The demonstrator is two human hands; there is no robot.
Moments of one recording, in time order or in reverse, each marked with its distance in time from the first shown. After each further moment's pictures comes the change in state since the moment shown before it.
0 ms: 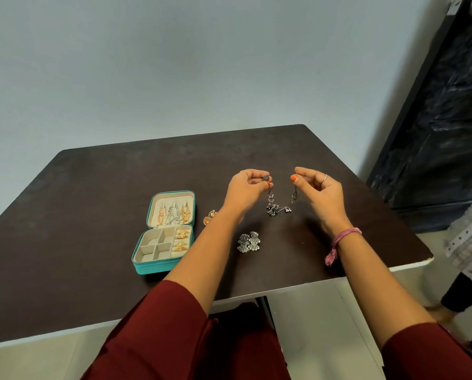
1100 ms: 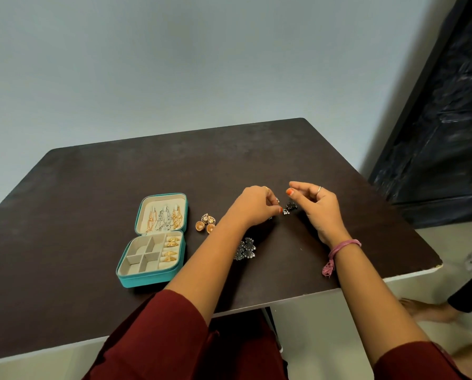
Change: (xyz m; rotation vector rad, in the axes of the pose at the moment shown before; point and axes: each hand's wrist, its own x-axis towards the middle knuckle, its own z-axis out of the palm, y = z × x) left_hand 0.015 -0.015 0.017 0.901 -0.261 0.079; right_hand 0.006 0.040 -0.006 -0.002 -0.065 0.089
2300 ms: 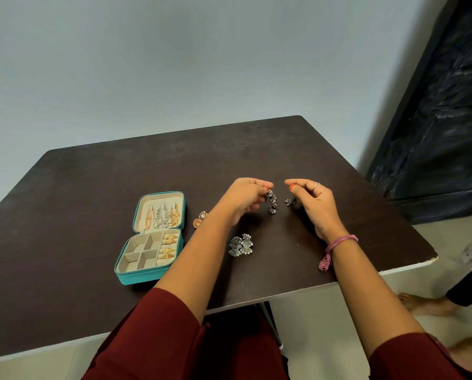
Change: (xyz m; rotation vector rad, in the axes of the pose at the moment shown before) left_hand -0.006 0.007 -0.013 -0.842 -0.011 -0.286; right_hand -0.005 -0.006 0.001 -0.015 0.008 -0.044
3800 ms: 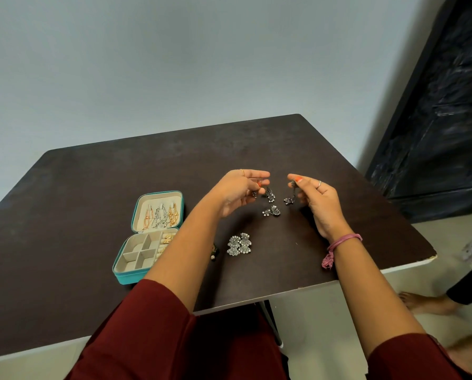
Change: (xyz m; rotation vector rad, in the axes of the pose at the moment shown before) left_hand -0.003 0.012 -0.017 -0.094 -0.121 0.014; right_hand 0.003 -0.002 -0.006 0.192 0.007 0.124
